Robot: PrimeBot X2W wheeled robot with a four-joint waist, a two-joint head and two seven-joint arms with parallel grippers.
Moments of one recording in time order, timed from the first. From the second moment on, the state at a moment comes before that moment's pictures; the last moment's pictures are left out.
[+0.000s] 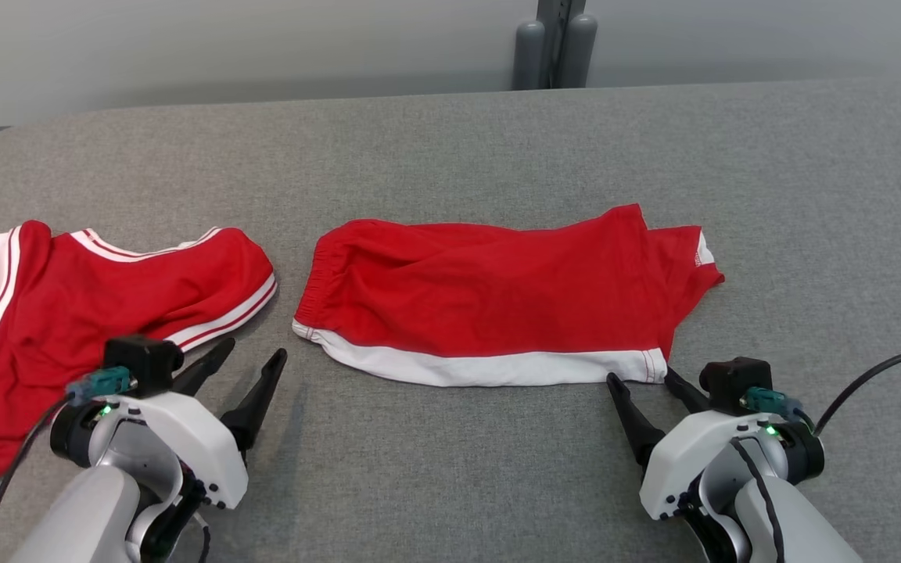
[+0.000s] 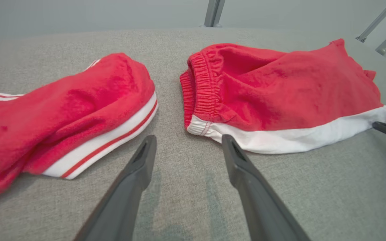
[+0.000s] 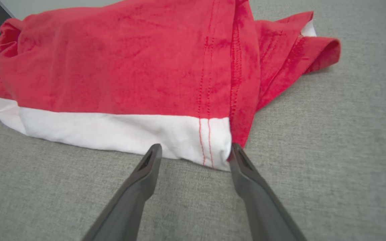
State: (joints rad) left arm -0.30 0.37 -0.41 0.37 -0.62 -0.13 0.07; right arm -0.36 -0.05 0.29 0.65 0.31 0.13 -0.04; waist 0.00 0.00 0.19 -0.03
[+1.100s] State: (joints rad) left arm -0.63 0.47 -0.88 0.64 -0.90 -0.13 -0.06; right arm -0.46 -0.05 0.42 0.70 0.42 0.13 -0.11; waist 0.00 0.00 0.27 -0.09
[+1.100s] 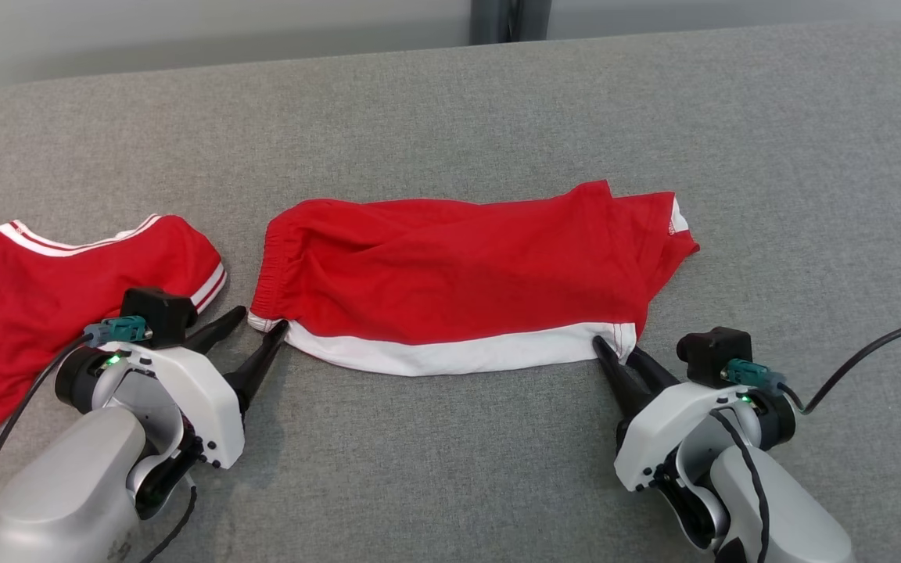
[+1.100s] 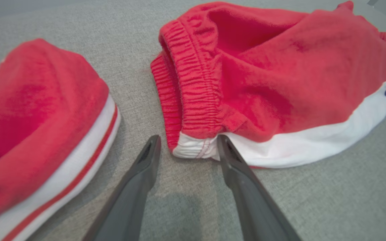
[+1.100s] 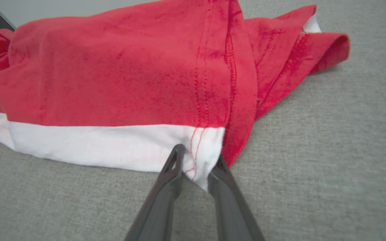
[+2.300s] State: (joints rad) left arm -0.34 0.75 -0.87 0.02 -1.15 0.07 -0.12; right arm -0.20 -0.14 0.34 0.23 0.58 0.13 -0.05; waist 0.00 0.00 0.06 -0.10
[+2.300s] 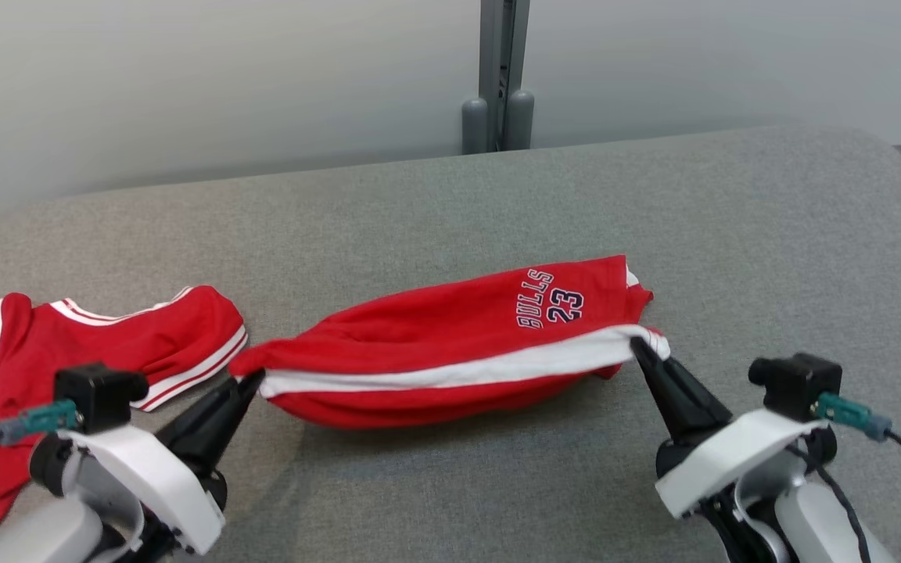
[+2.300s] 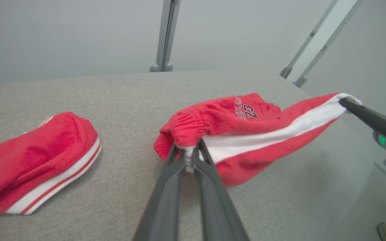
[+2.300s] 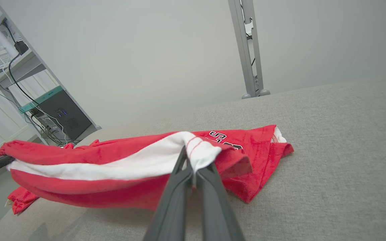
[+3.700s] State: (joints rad) left arm -1.60 0.61 -0.77 0.63 -1.20 -0.13 0.15; right arm -1.72 -0.07 0.38 0.90 0.59 0.13 -0.23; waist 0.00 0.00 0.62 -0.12
